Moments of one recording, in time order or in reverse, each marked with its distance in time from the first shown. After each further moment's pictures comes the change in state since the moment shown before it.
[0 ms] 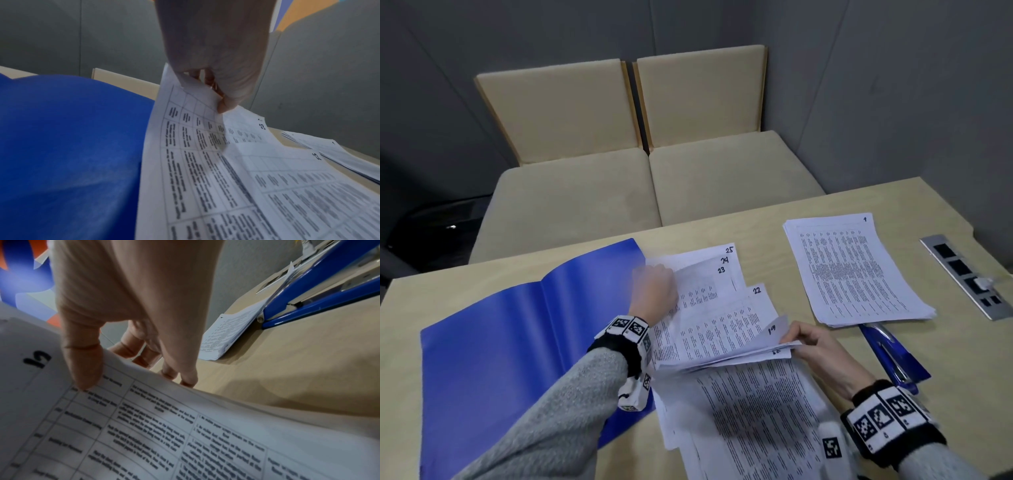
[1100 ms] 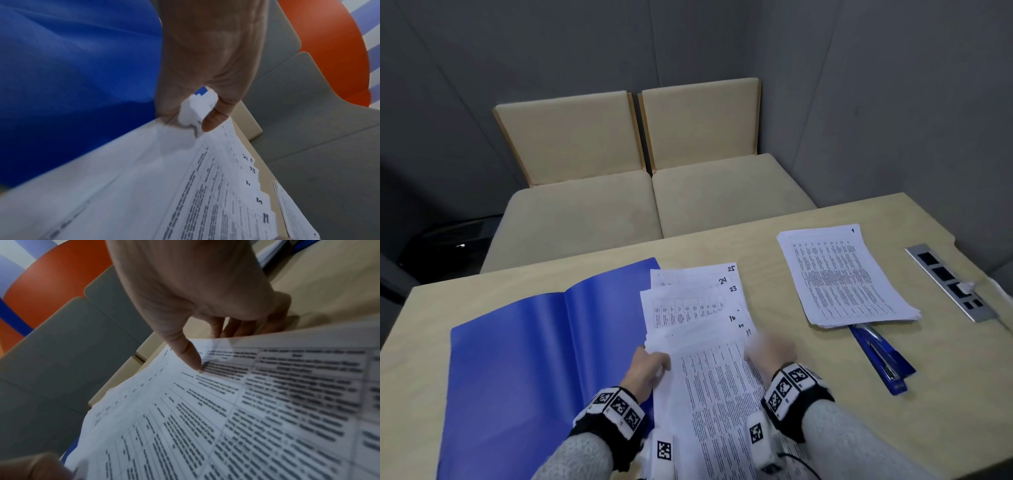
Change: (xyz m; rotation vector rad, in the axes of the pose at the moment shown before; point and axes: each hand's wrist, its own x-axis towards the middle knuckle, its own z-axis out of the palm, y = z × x) left_hand -0.114 -0.002 0.027 -1.137 -0.383 -0.925; right_hand 0.045 0.042 0.067 -0.693 0.414 0.518
